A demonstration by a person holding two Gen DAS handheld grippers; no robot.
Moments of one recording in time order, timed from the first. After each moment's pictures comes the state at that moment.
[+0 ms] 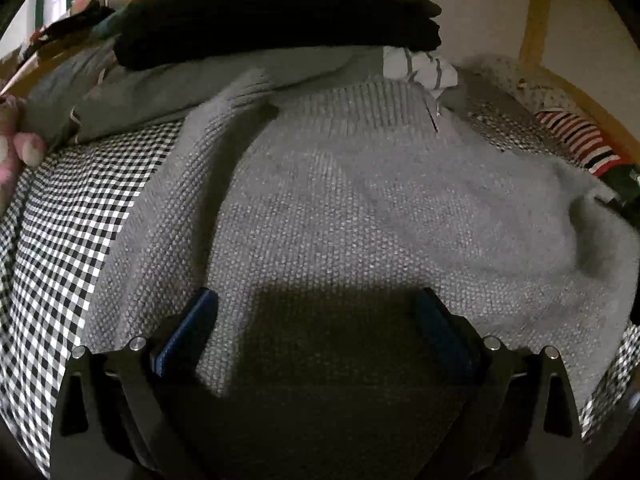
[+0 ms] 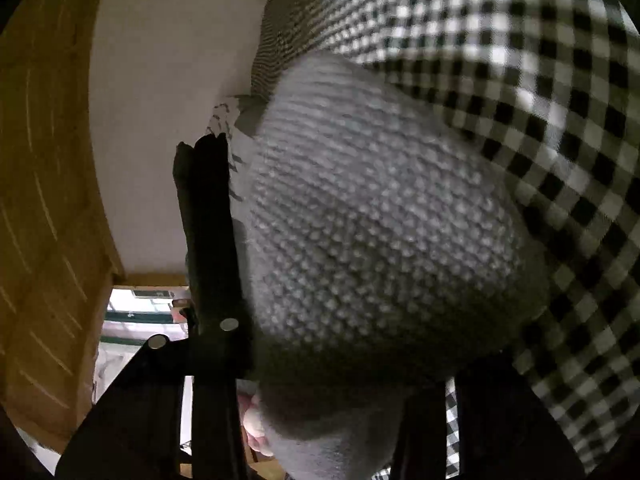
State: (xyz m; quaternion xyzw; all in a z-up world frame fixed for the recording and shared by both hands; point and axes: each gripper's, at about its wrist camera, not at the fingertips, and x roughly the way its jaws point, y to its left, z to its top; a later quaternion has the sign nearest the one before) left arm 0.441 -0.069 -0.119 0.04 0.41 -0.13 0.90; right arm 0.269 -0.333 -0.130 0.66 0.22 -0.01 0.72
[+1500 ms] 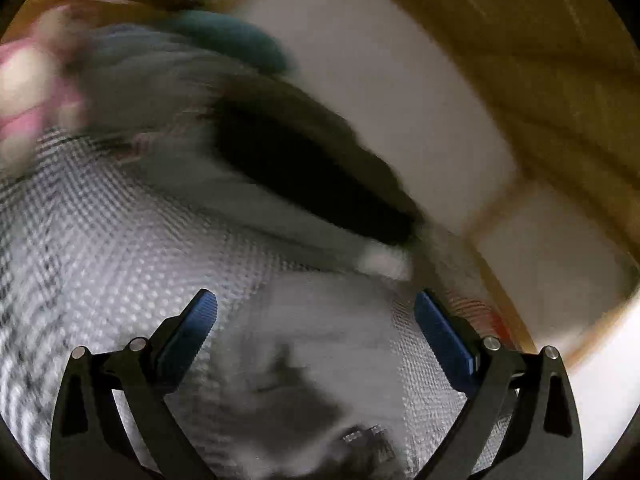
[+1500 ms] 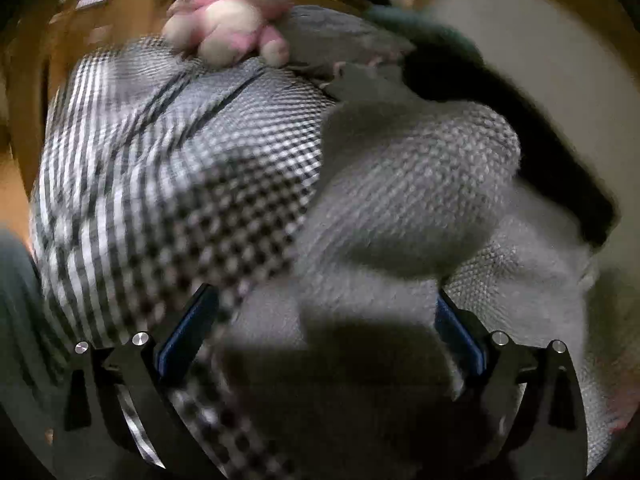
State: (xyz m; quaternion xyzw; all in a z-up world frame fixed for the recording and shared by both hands) left arm 0.485 0.127 0.024 -0.24 0.32 -0.26 0.88; right arm 0.339 0.128 -0.086 -0.27 0.30 0.18 0.90
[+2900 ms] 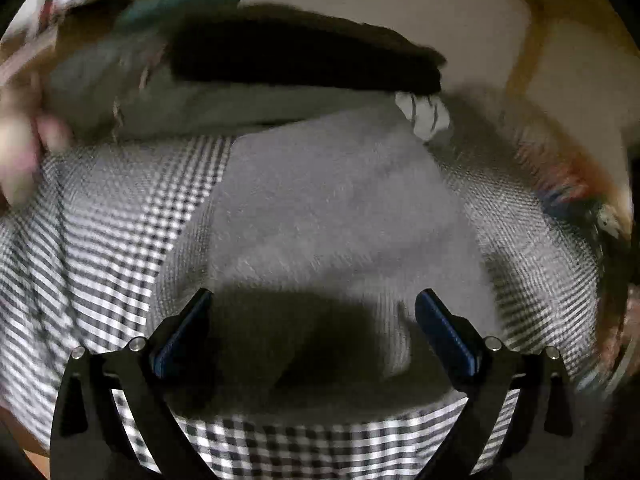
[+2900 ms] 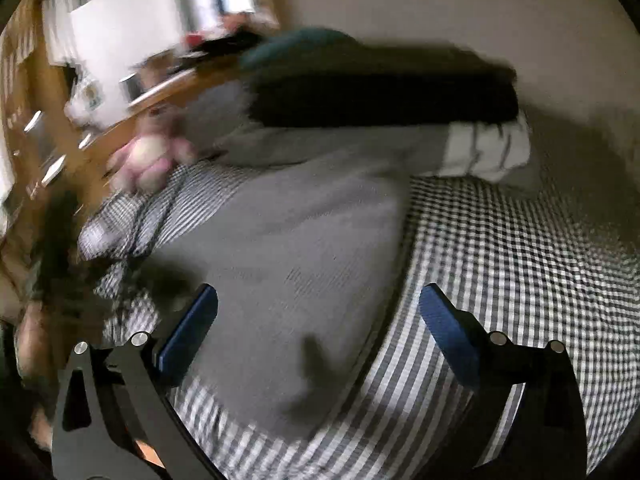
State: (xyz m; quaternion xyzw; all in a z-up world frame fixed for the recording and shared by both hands) left arm 0.371 0.080 -0.037 0.01 0.40 -0.15 0.90; right arm 0.409 -0.117 0.015 0.06 0.40 0.14 0.90
